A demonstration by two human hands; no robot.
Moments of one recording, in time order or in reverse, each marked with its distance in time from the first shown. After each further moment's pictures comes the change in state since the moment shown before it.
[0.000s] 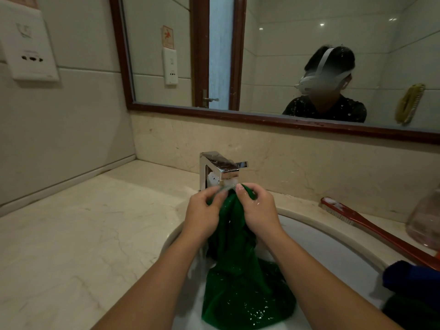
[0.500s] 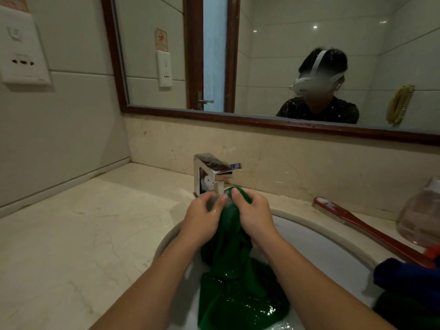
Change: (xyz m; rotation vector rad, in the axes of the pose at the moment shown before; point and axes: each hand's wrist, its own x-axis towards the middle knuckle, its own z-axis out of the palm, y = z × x) left_hand -0.001 -0.006 0.004 0.194 -0.043 -0.017; right_hand 0.000 0.006 0.002 0.058 0.006 0.122
